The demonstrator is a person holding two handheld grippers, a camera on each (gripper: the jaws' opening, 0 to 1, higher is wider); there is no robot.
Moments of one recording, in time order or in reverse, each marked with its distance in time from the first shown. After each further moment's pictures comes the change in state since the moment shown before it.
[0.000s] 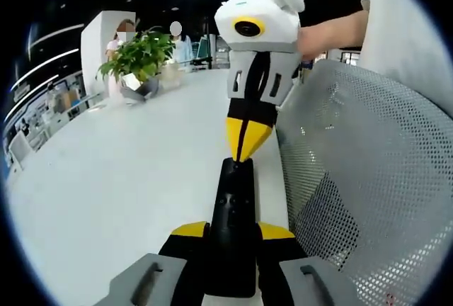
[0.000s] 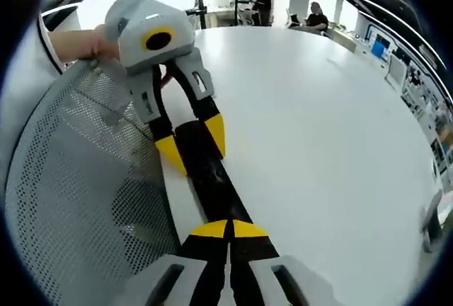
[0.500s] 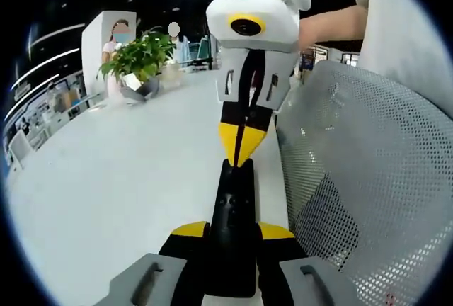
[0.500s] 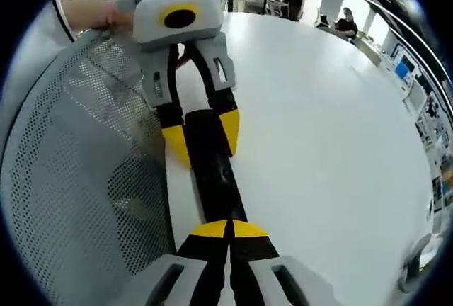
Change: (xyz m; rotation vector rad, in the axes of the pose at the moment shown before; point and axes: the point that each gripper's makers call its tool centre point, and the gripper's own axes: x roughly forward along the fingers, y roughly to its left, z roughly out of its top) left arm 0.001 0.001 -0.001 -0.005 -0.006 0.000; right arm 0.008 0.001 -0.003 -0.214 0.181 0.037
